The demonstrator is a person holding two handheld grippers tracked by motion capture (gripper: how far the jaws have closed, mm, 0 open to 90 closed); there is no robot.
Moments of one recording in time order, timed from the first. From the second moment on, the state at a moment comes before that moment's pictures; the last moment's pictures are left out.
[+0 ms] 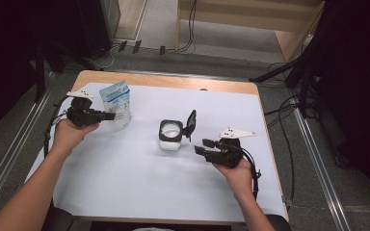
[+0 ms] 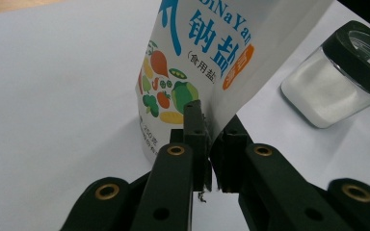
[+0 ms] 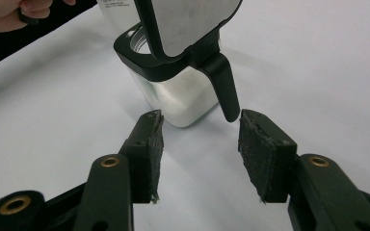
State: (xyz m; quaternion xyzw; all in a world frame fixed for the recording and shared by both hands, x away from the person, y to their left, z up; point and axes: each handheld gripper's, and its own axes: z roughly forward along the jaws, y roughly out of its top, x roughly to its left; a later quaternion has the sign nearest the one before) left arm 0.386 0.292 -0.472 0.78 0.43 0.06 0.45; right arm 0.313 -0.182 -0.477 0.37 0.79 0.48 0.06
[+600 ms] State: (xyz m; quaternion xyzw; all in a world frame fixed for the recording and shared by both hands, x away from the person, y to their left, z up) left arm 0.385 0.292 -0.471 0.78 0.43 0.06 0.45; right arm 0.317 -0.182 -0.476 0.37 0.79 0.49 0.06
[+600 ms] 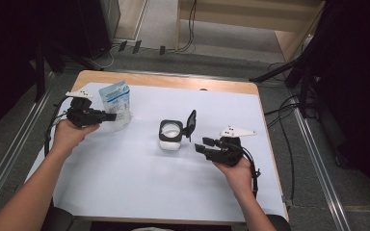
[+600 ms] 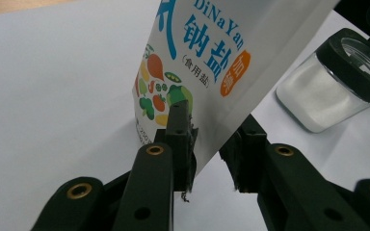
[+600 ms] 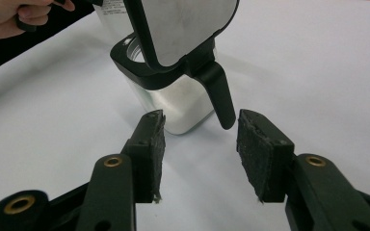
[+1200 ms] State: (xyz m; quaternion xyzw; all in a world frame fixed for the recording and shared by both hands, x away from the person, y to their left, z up) left arm 0.373 0.296 -0.463 0.79 0.43 0.07 0.43; right arm 0.345 -0.187 -0.458 0.39 0.76 0.51 0.06
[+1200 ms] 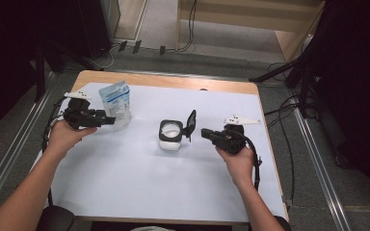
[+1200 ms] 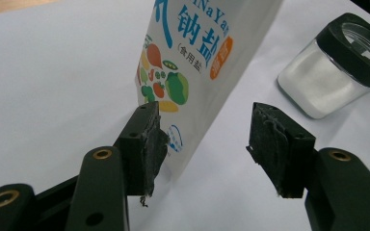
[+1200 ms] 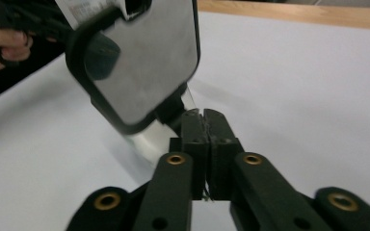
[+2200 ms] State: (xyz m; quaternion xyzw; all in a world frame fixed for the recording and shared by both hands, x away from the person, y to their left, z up) left arm 0.323 0.288 -0.468 0.80 0.42 0.06 0.44; right arm 0.374 -0.163 -0.447 0.37 0.76 0.53 0.03
